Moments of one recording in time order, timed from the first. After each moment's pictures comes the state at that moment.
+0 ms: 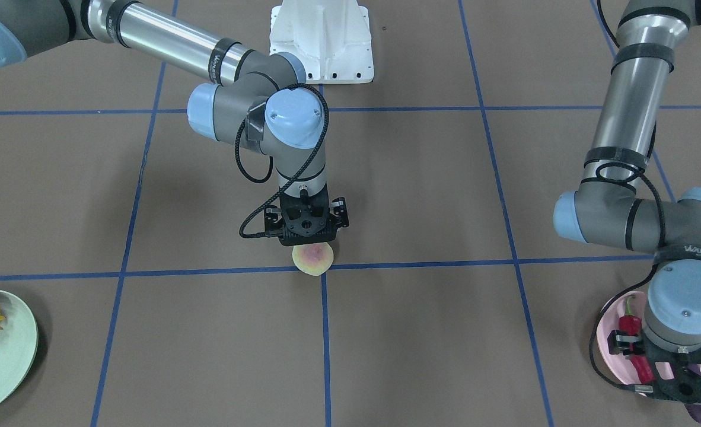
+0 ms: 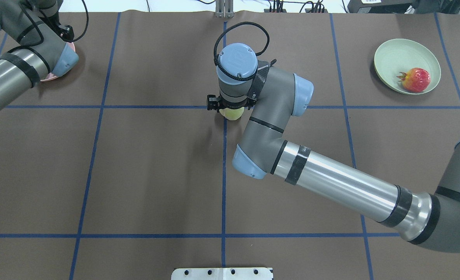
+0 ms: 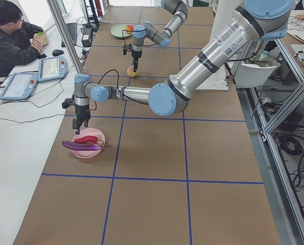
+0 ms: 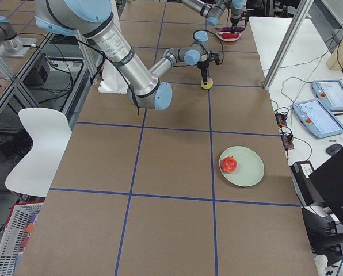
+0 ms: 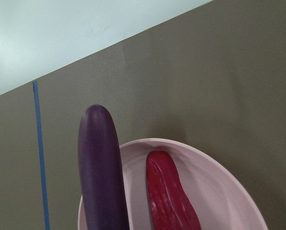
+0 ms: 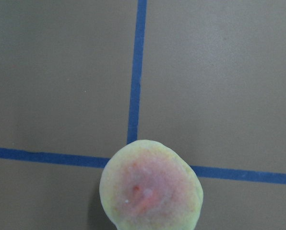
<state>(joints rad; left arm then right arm) -1.10 -2.40 -0.80 -1.81 -1.76 -0.38 0.60 -0.64 1.24 -1.39 1.78 1.06</state>
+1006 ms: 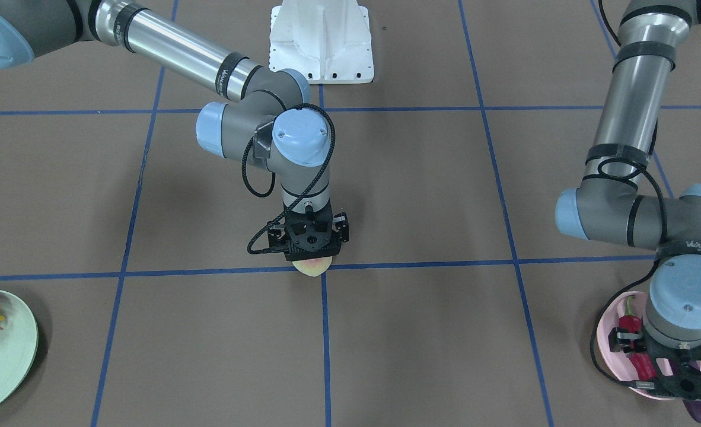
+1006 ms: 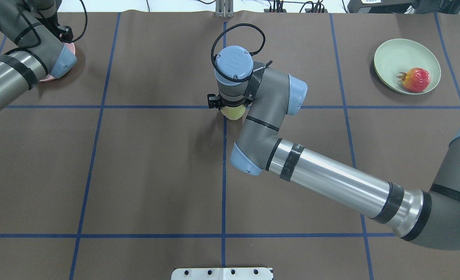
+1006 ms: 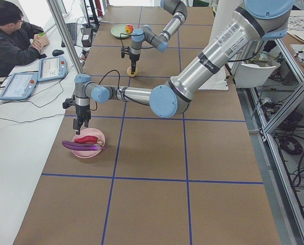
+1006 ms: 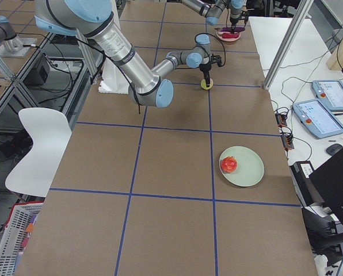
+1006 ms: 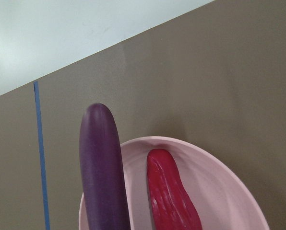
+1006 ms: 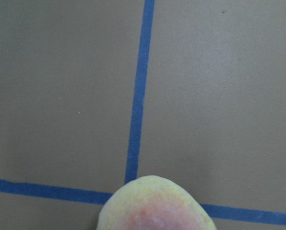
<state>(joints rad) -1.10 -2.38 -0.83 -1.81 -1.76 -0.38 0.60 -0.62 1.17 -1.34 1.76 1.04</state>
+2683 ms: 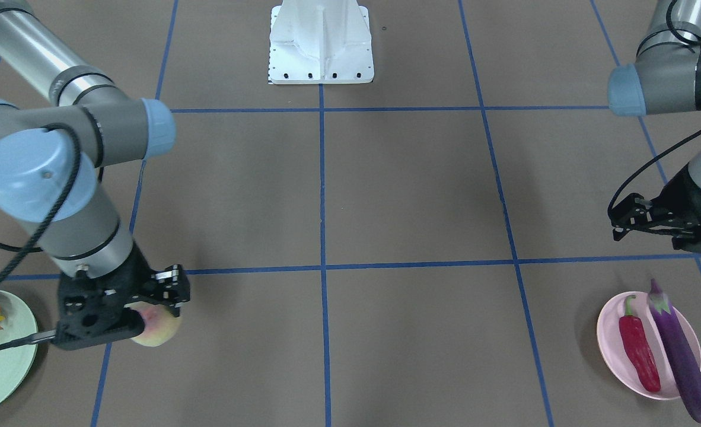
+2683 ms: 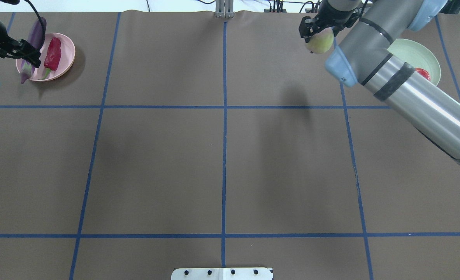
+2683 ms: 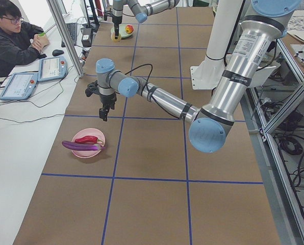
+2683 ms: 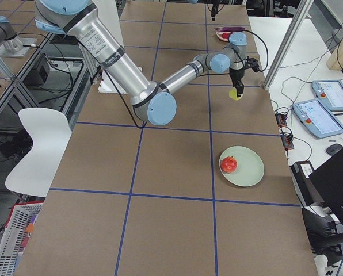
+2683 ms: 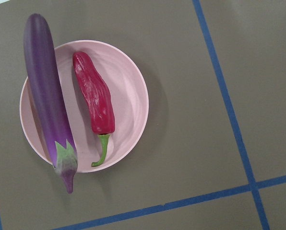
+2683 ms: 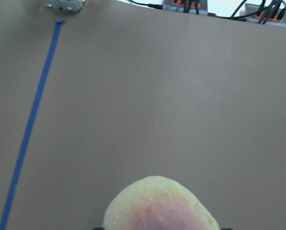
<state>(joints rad) -1.19 -1.94 -1.63 -1.60 -2.13 -0.33 1.03 -0.82 1.33 -1.46 2.00 0.57</state>
